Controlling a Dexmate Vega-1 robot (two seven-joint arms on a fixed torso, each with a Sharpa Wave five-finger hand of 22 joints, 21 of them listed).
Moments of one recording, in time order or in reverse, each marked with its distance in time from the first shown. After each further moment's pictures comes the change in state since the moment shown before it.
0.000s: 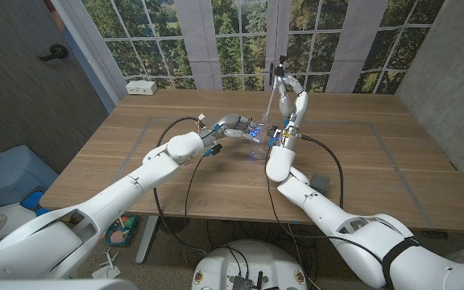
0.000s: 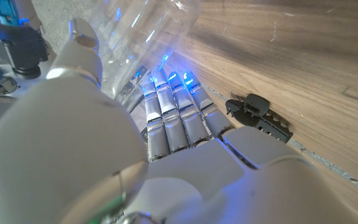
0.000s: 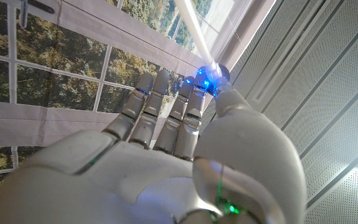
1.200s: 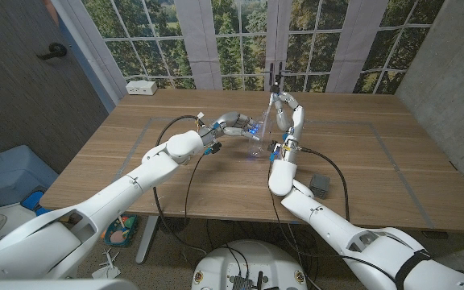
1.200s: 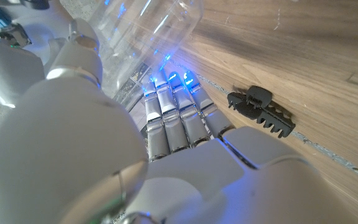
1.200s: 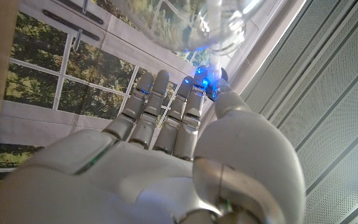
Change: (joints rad) left arm 0.003 0.007 -0.007 -0.021 0.011 0.003 0.017; left_hand -0.002 0.002 0.002 -0.002 0.001 0.005 0.005 -0.010 0.000 0.004 0.004 -0.007 0.000 0.002 0.002 0.000 0.000 0.000 0.000 0.004 0.000; right arm -0.071 -0.073 -0.083 -0.061 0.095 -0.083 0.037; right_hand -0.010 0.009 0.002 0.002 0.024 -0.019 0.032 -0.015 0.003 -0.010 0.020 -0.015 -0.001 0.011 0.000 -0.027 -0.012 -0.015 0.015 0.006 -0.005
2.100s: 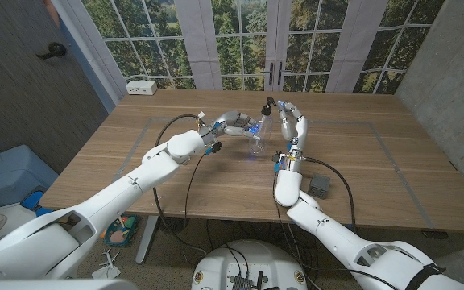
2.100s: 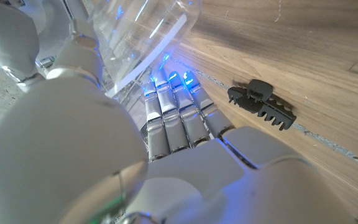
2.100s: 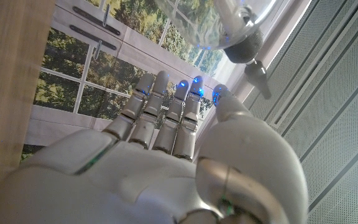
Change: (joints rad) left arm 0.011 0.009 0.001 -0.042 0.038 0.031 0.037; left_hand 0.000 0.000 0.000 0.000 0.003 0.000 0.000 0.000 0.000 0.000 0.000 0.003 0.000 0.002 0.002 0.000 0.000 -0.005 0.005 0.008 0.000; right arm -0.067 -0.033 0.021 -0.021 0.043 0.049 0.068; right_hand -0.117 -0.014 -0.015 0.031 0.035 -0.184 0.020 -0.072 0.007 -0.082 0.049 -0.043 0.011 -0.008 0.000 -0.034 0.002 -0.017 0.025 0.004 0.000
